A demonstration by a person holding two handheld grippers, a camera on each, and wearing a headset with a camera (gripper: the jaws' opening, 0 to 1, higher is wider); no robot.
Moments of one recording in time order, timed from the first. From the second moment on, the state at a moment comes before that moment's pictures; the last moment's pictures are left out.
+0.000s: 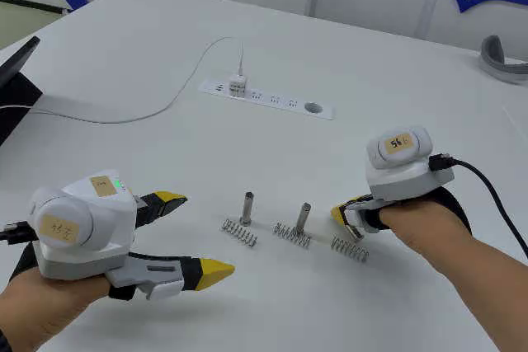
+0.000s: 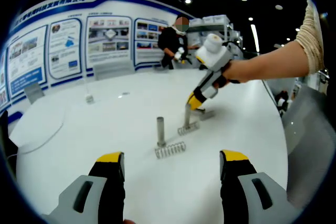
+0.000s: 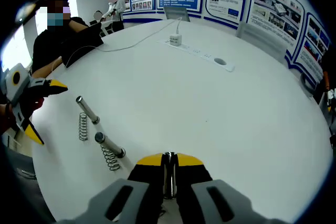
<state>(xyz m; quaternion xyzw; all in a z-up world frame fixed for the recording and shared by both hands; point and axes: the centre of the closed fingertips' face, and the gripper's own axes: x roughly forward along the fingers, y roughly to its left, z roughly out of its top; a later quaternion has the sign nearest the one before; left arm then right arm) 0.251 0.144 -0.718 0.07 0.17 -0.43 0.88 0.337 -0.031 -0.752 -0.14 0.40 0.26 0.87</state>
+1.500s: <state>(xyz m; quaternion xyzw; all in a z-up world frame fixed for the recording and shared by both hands) 0.246 0.139 -0.710 0.08 0.16 -0.44 0.88 0.303 -0.032 -0.723 -0.12 0.34 0.27 0.89</state>
